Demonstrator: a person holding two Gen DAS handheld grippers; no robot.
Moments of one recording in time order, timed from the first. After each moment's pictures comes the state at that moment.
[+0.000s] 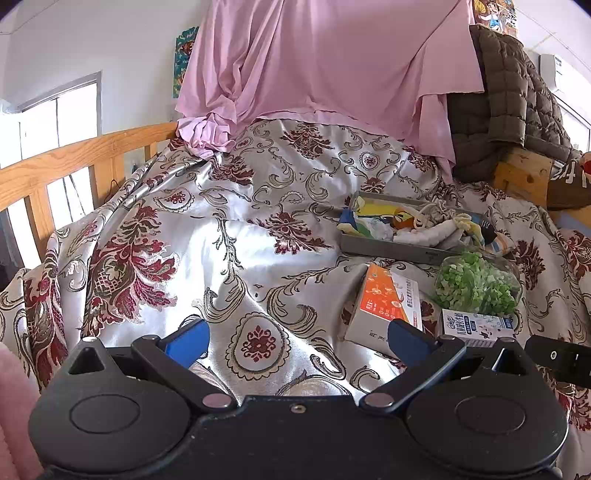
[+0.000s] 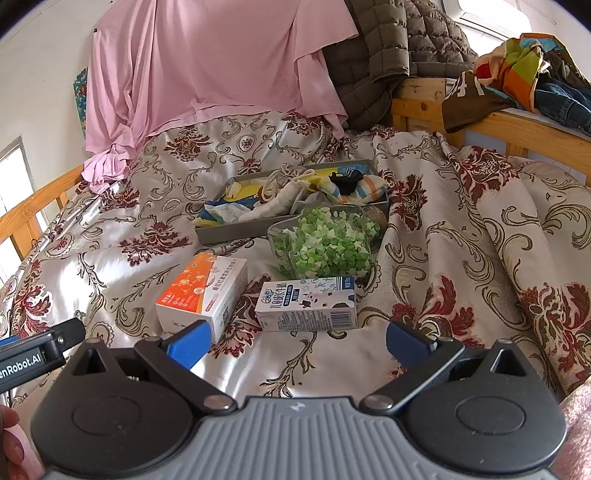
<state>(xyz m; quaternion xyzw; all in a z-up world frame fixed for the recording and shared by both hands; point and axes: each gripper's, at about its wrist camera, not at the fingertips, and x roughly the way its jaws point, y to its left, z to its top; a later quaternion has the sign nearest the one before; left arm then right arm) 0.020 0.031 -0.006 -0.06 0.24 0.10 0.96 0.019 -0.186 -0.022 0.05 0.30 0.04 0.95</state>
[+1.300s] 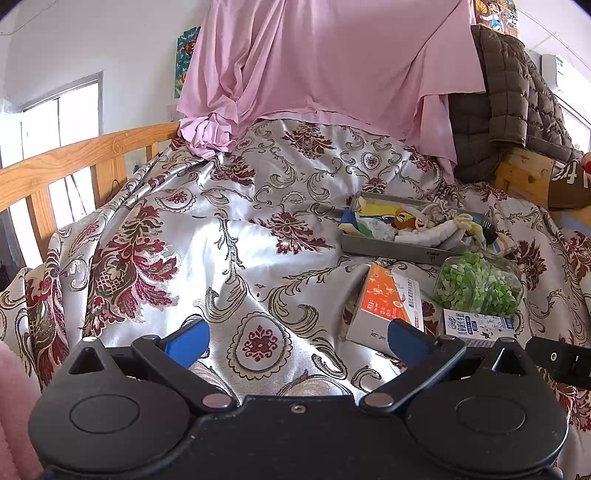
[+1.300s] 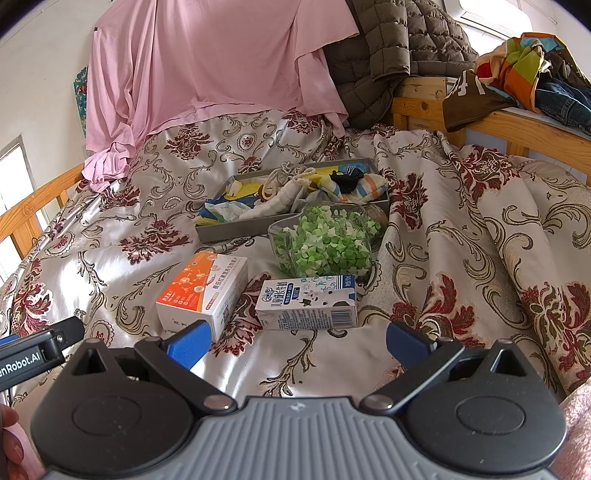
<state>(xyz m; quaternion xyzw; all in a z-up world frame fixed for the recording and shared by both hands) 0.019 0.032 -0.006 -0.06 0.24 0.10 0.96 0.018 -0.185 -0.024 0.05 0.30 0.04 0.95</state>
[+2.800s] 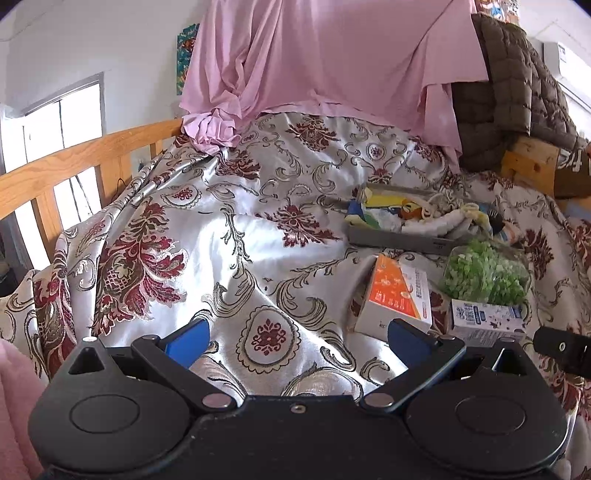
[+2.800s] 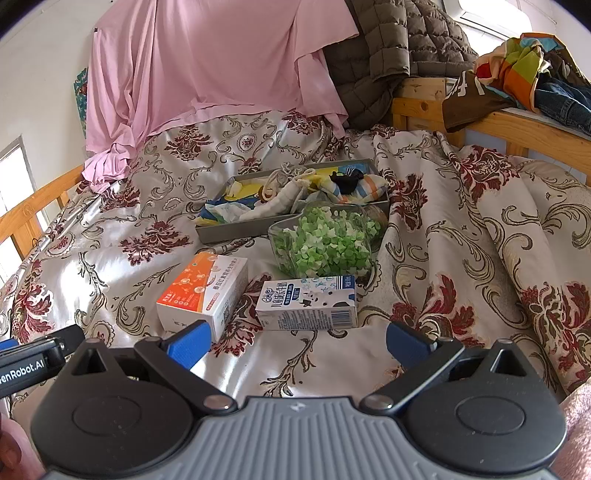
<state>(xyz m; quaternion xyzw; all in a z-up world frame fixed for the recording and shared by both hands) 0.019 0.031 -0.006 -0.04 0.26 0.11 0.96 0.017 -0.185 -0.024 0.05 0.30 0.04 0.95</state>
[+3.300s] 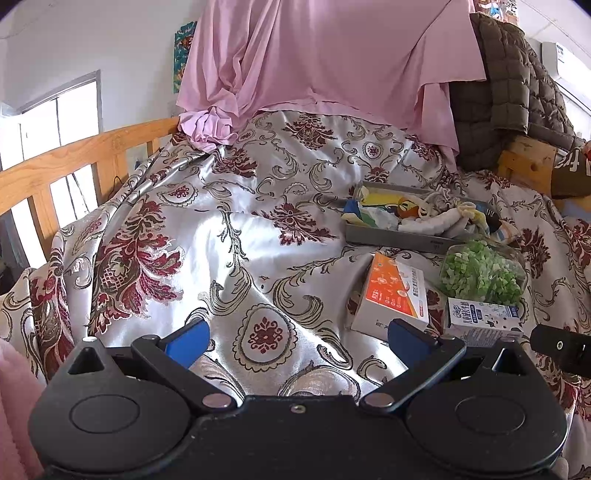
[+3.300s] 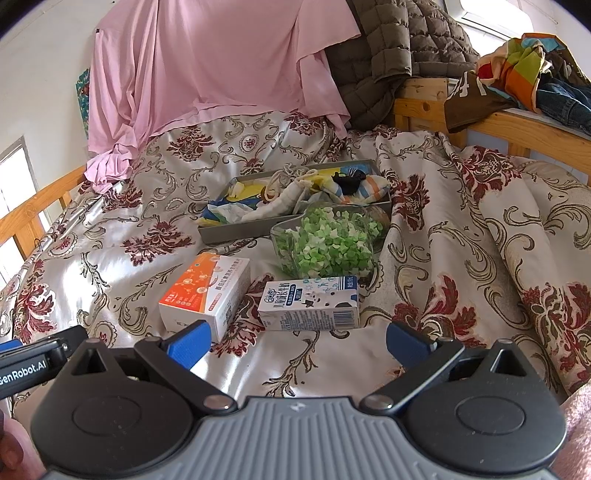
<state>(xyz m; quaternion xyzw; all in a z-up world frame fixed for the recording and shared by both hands) 0.019 0.030 -0.006 -0.04 0.26 0.10 0.96 0.017 -0.185 -0.023 0.06 0.30 0.04 0.95</state>
